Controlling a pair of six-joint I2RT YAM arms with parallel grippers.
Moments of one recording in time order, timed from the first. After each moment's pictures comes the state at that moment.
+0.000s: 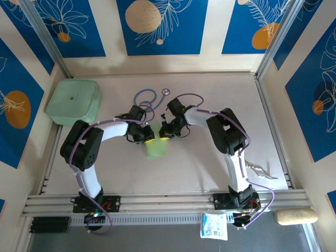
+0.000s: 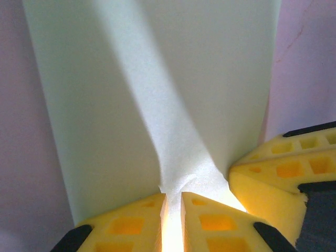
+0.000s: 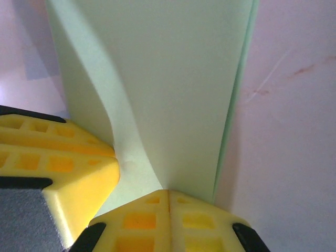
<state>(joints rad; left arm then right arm) -0.45 1.82 1.01 -0.35 0.41 -0.70 0.58 2.14 1.41 -0.54 -0.62 0.45</state>
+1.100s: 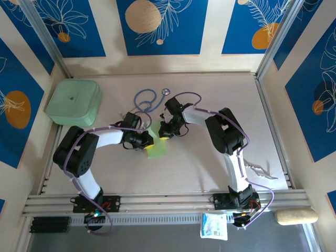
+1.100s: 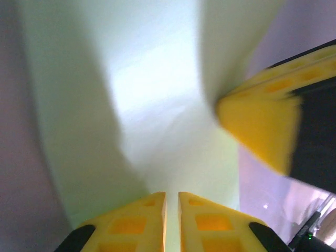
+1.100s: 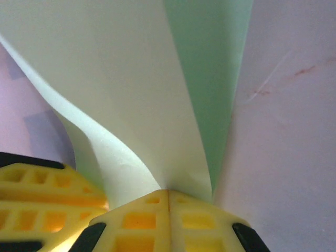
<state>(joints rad) -0.45 1.73 0.82 -0.20 0.54 -0.72 0.59 2.16 1.47 -0.63 -0.57 0.44</state>
